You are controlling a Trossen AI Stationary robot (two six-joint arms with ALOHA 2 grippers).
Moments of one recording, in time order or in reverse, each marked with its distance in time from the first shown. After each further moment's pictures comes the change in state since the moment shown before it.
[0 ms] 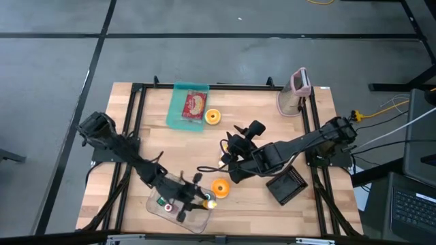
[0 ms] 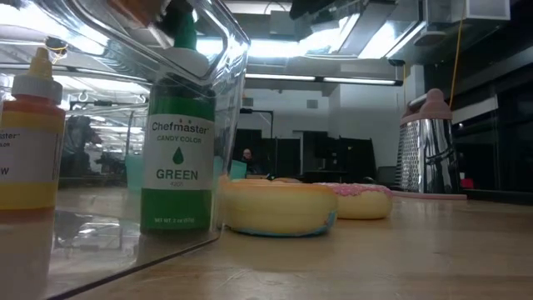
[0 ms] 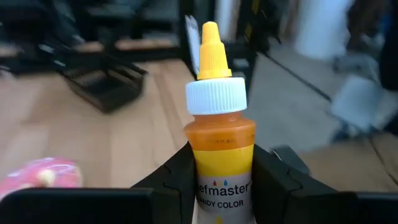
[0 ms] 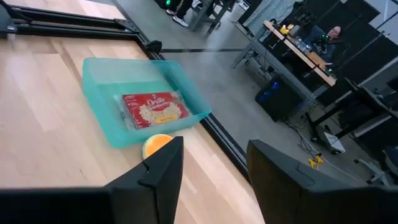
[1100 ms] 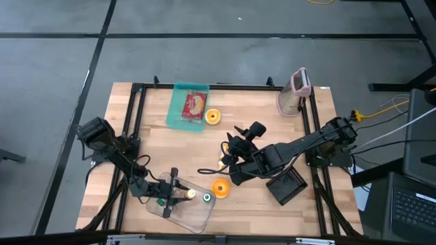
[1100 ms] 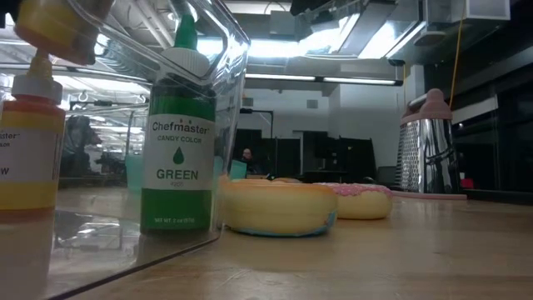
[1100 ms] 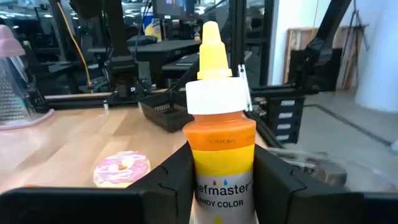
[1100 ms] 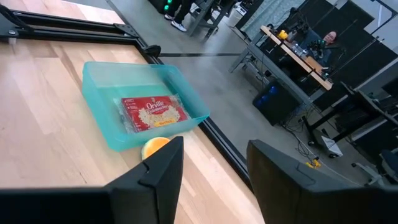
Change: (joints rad) left arm -0.220 0.052 -0.341 0.663 -0.500 0.151; right arm 0.013 0.001 0.000 0.000 0.026 0.003
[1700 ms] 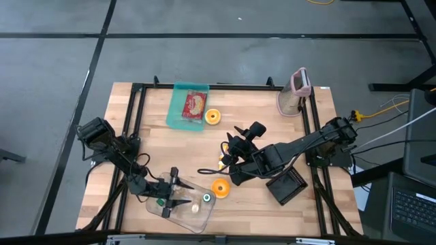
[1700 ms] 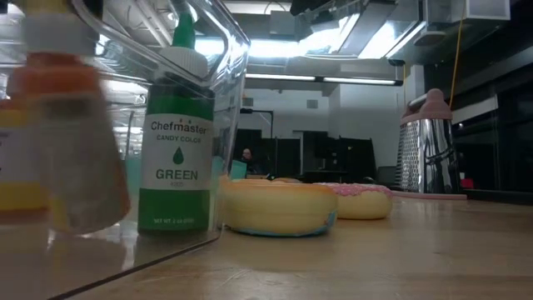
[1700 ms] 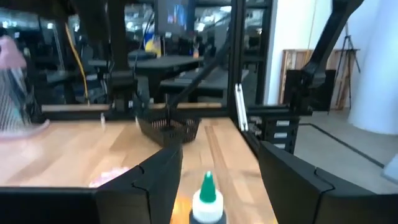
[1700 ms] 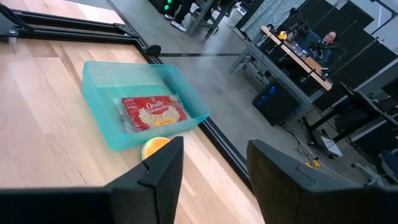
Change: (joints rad) left arm 0.000 0.005 0.001 0.099 0.011 0.023; right arm 0.000 0.000 0.000 0.001 0.000 -0.003
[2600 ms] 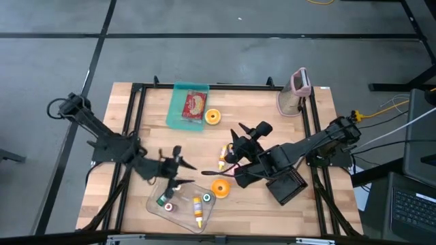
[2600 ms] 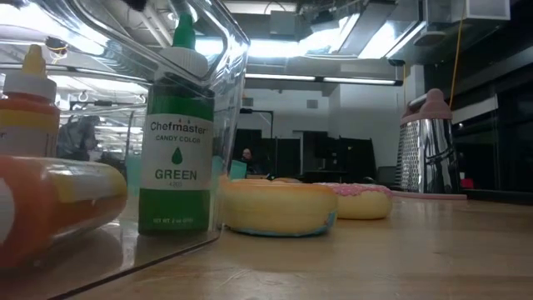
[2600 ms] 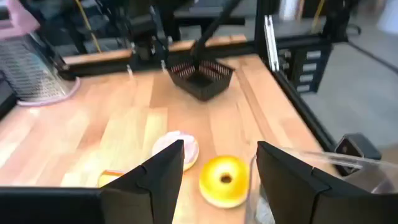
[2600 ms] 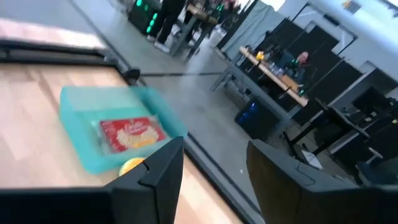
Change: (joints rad) left arm 0.247 -0.530 0.282 -1.292 0.249 -0.151; right arm 0.034 -0.040 0.000 0.003 0.128 -0.034
